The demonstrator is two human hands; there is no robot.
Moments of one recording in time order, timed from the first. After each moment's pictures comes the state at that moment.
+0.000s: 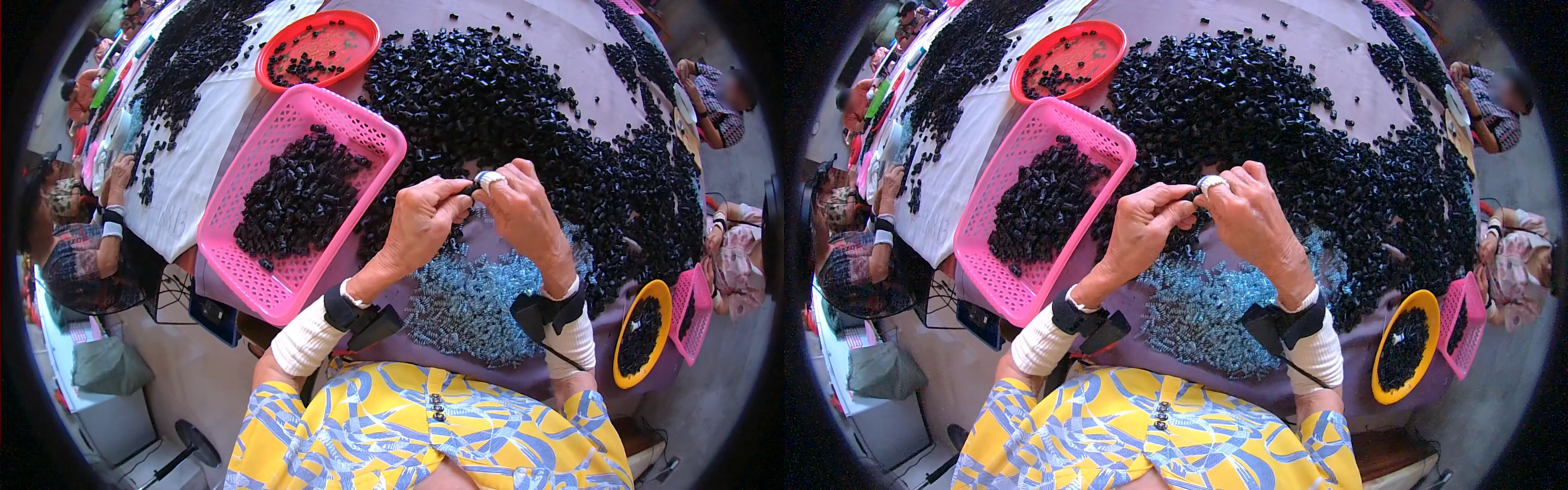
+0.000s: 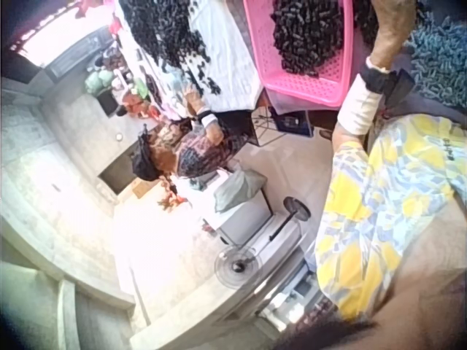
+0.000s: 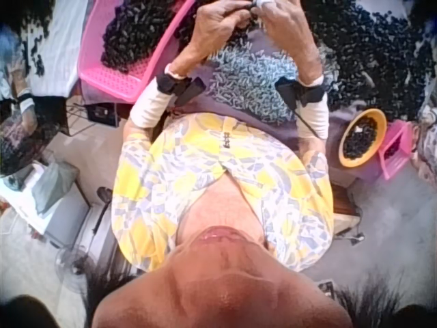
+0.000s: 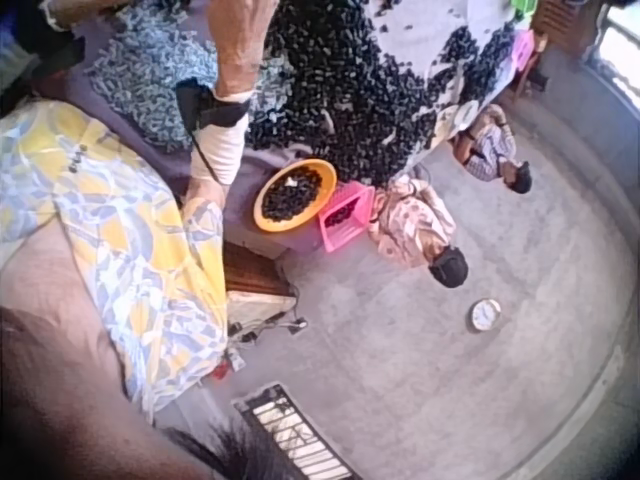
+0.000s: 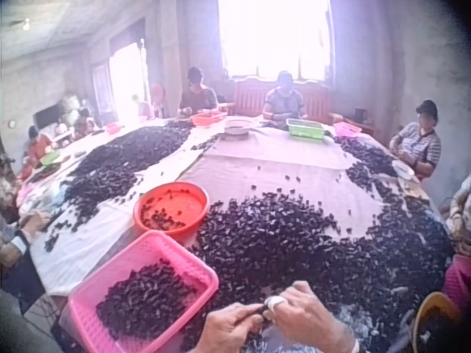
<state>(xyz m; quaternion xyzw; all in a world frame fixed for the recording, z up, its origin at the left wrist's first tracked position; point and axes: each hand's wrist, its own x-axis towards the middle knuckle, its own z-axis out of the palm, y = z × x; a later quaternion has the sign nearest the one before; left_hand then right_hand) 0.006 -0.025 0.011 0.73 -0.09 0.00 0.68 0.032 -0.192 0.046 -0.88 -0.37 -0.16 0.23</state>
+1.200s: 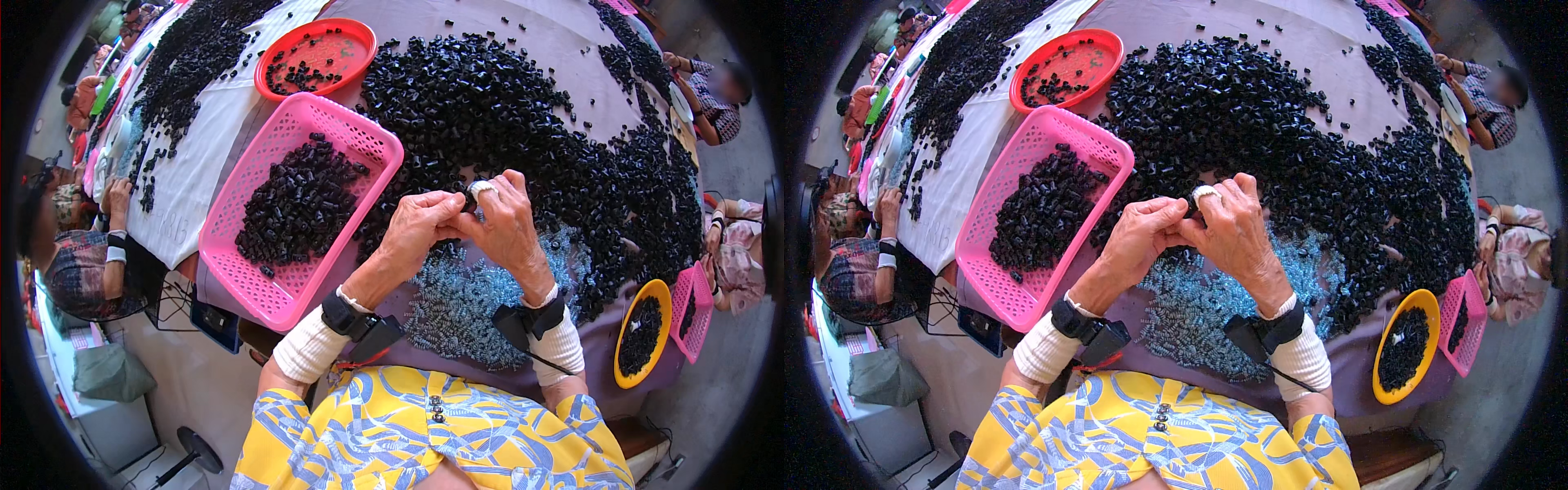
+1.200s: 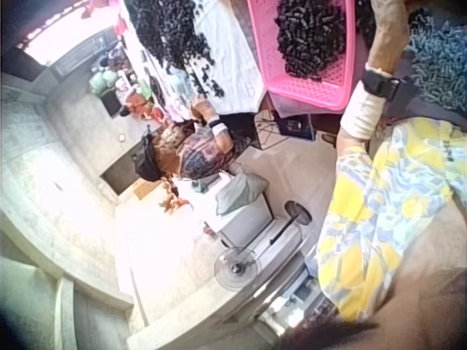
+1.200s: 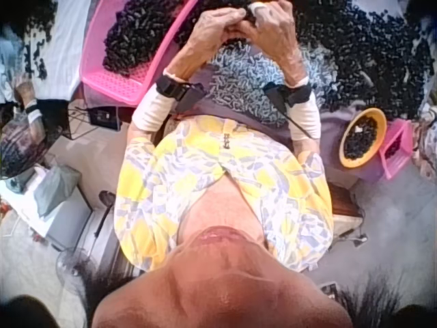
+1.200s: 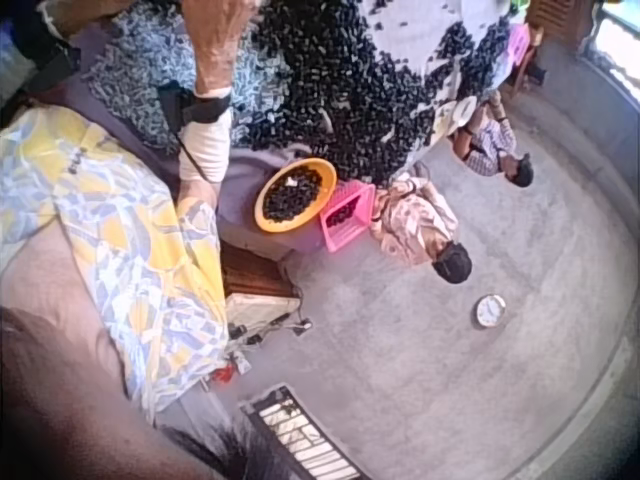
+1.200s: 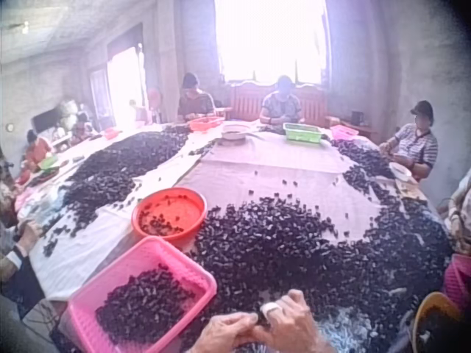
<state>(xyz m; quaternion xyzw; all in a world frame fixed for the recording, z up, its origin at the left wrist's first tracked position) 0.007 -0.019 0.005 0.44 0.02 -0.24 0.87 0.023 -0.179 0.026 -0.89 -0.31 -0.24 0.23</state>
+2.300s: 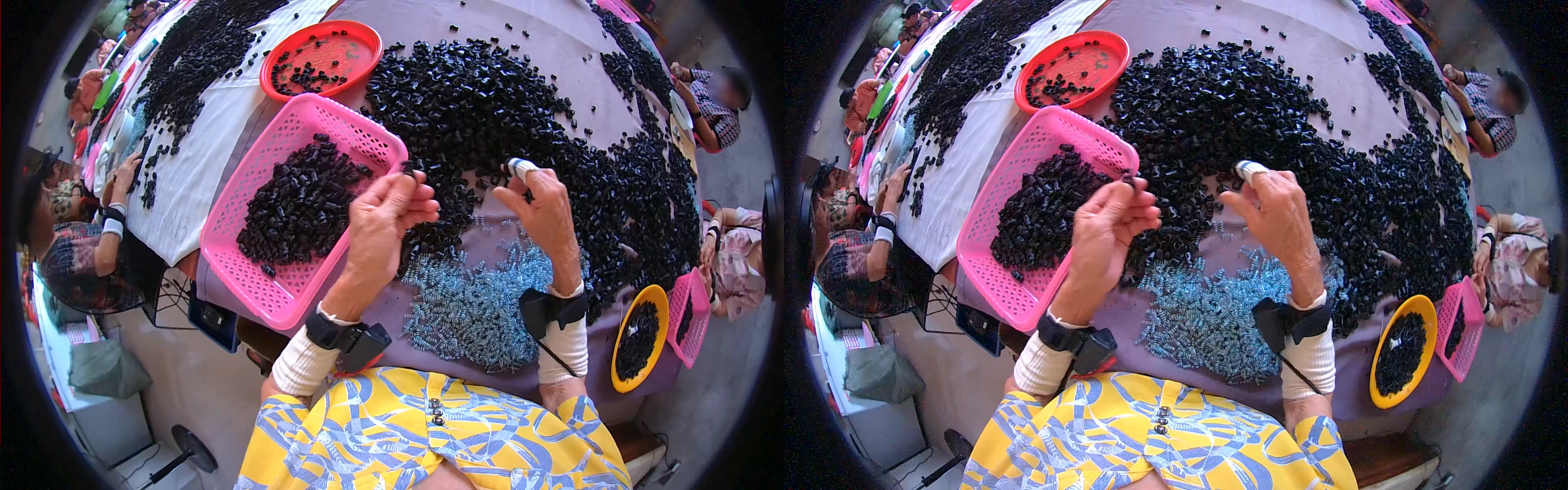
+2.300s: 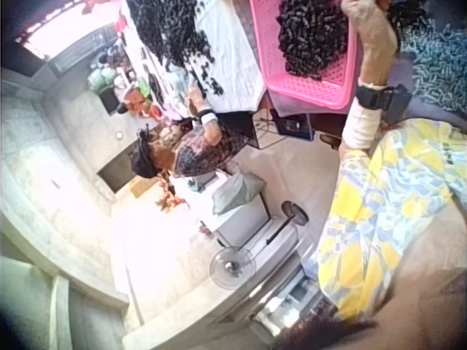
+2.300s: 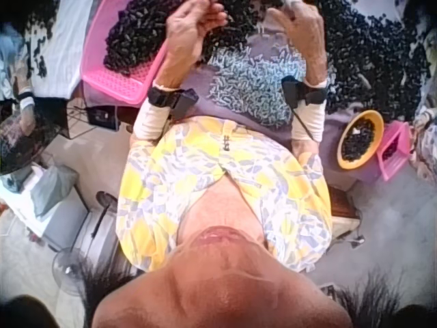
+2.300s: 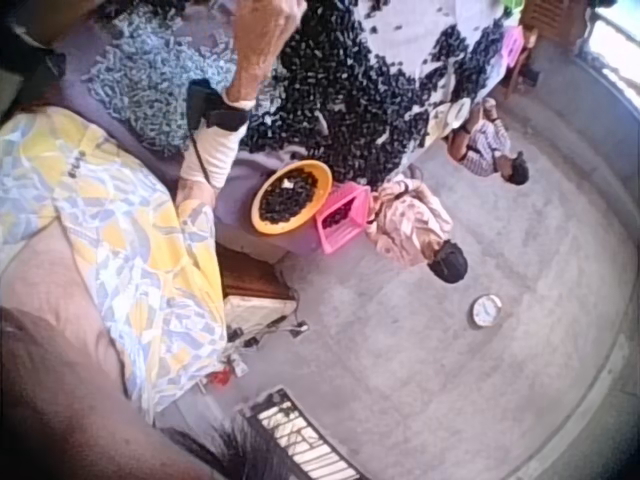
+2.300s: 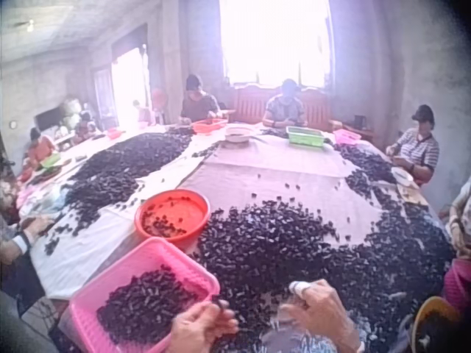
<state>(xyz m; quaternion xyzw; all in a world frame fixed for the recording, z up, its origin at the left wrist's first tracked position) -0.003 0.007 0.026 0.43 0.08 -0.05 0.90 0.037 -0.218 0.049 -0.93 -0.20 -0.14 0.28</state>
